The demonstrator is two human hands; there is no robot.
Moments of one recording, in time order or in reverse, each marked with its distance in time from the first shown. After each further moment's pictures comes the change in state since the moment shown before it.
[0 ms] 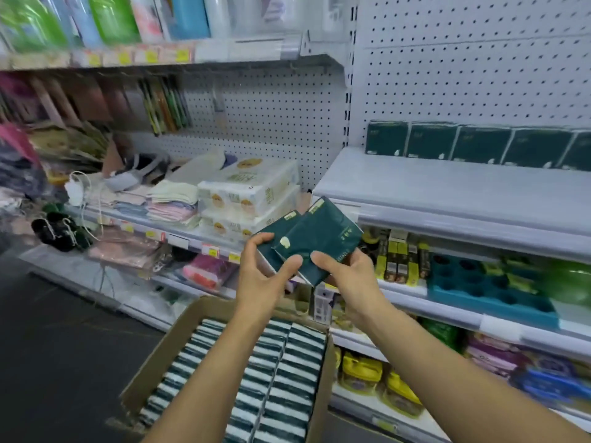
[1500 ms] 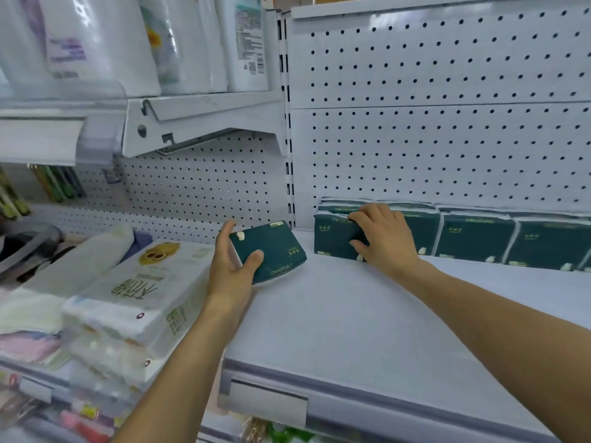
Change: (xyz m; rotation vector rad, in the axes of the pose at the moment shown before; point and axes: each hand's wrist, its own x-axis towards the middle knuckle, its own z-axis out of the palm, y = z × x) left_hand 0.324 0.019 0.177 -0.105 -0.040 -0.035; right_hand 0.403 -0.131 -0.165 -1.648 0.236 -0.928
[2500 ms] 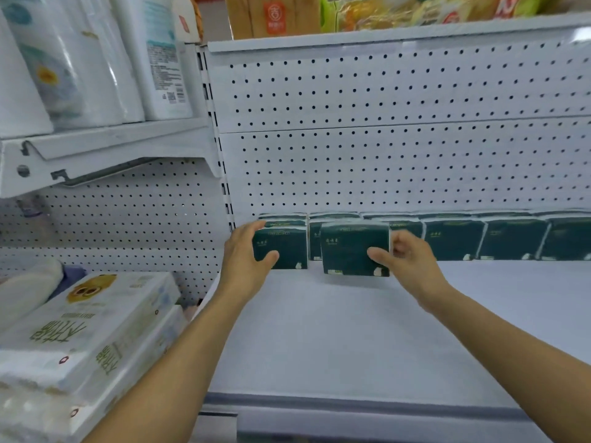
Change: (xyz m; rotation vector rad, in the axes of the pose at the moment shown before) left_hand 0.015 0.017 0.108 0.510 -0.220 0.346; right_hand -0.094 0.061 -0.103 0.967 0.035 0.786
